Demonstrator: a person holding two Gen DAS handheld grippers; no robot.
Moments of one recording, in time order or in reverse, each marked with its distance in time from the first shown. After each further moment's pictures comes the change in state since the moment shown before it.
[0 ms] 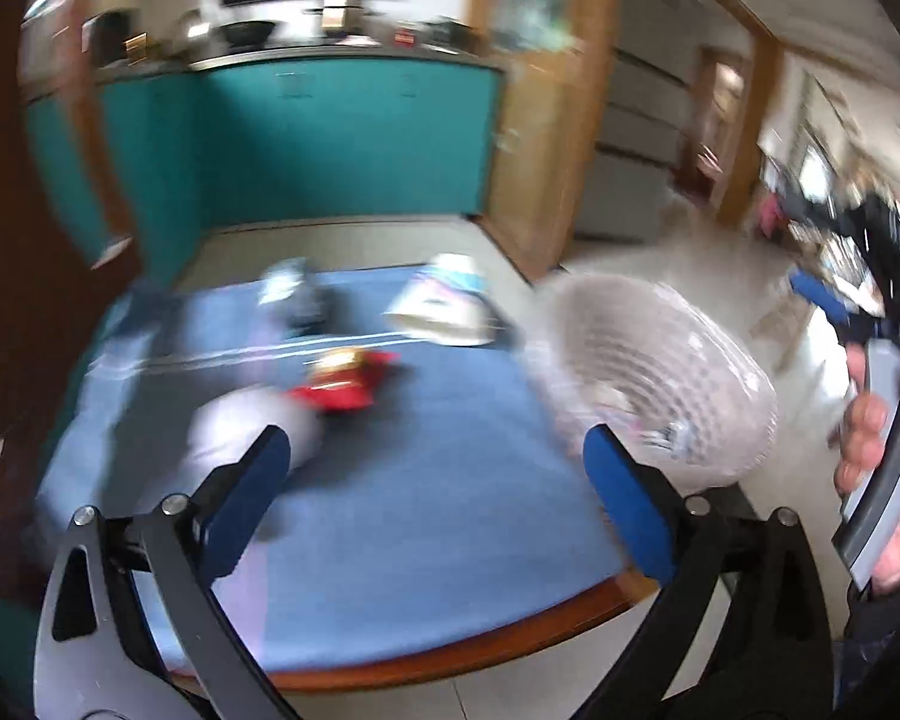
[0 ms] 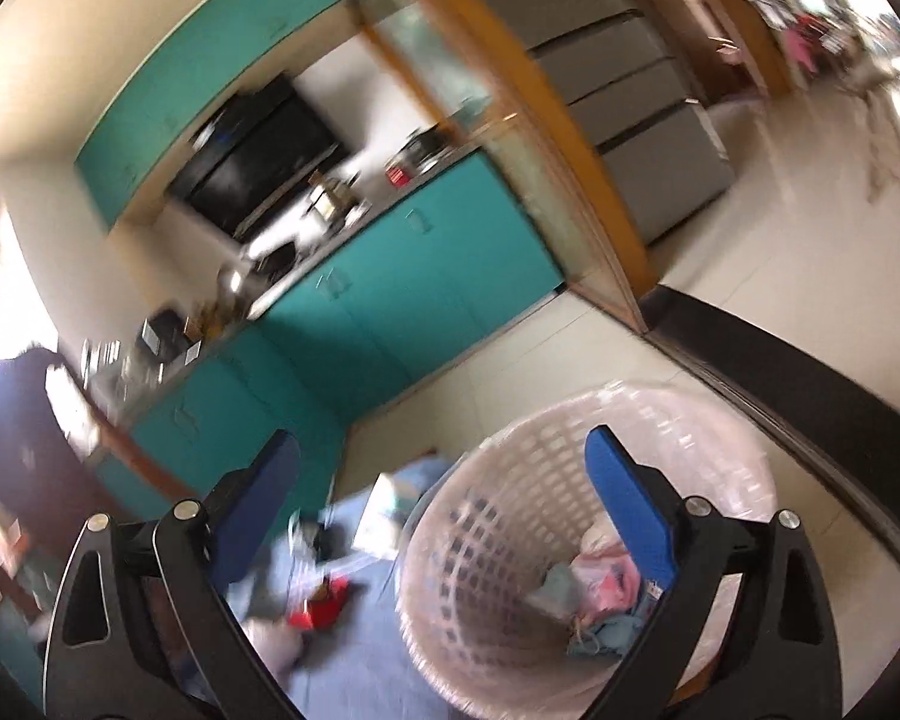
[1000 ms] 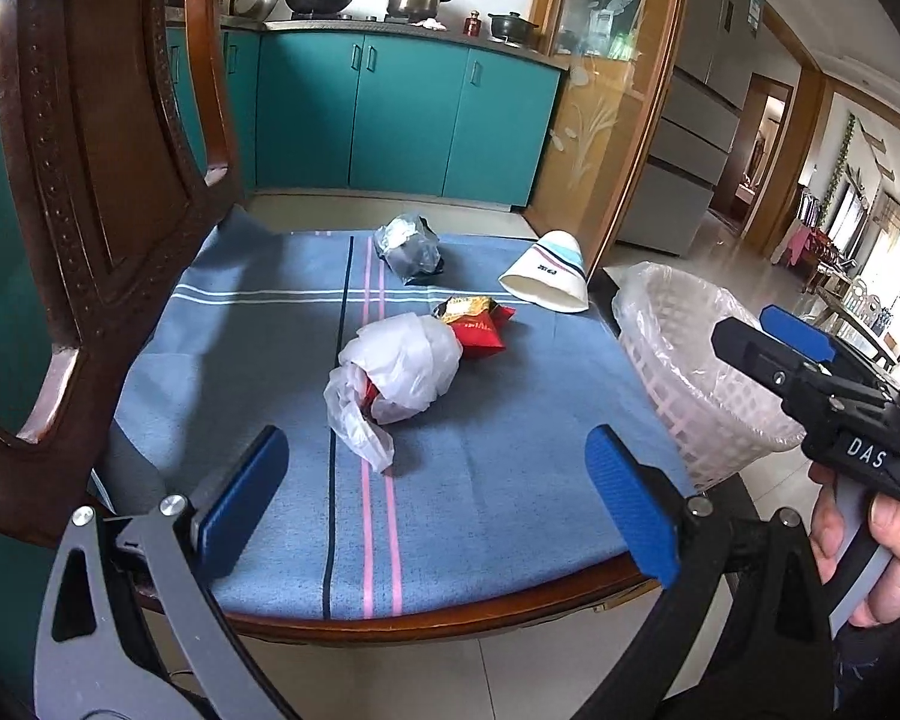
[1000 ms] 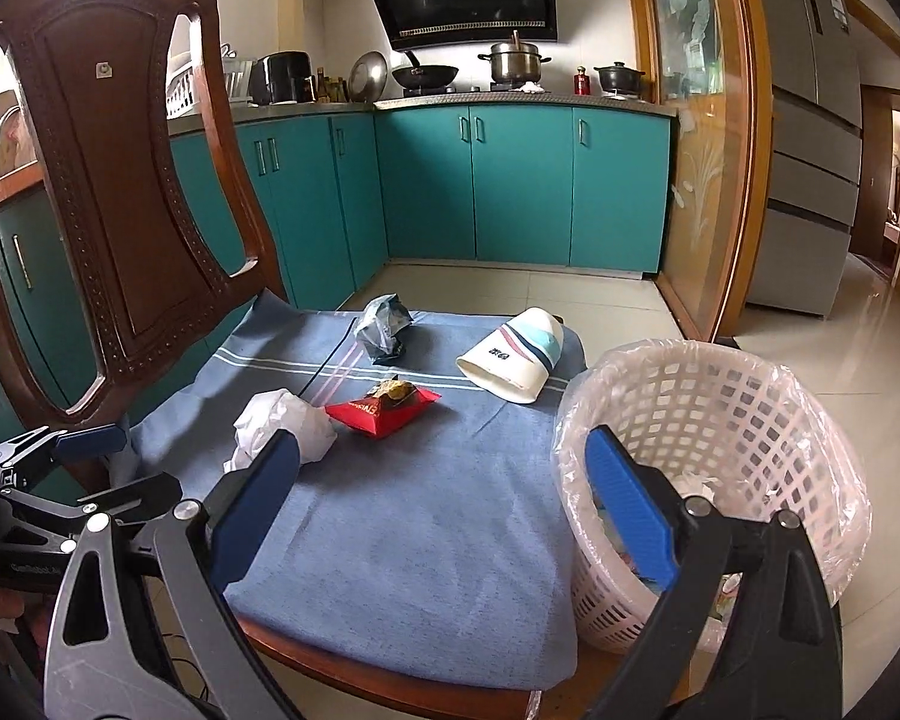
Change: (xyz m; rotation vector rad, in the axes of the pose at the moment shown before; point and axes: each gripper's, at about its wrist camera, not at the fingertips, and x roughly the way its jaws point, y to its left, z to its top) left arm -0.012 0.061 -0.031 -0.069 0.040 0.027; right arm 0.034 0.133 -0.105 -0.525 0.236 0.024
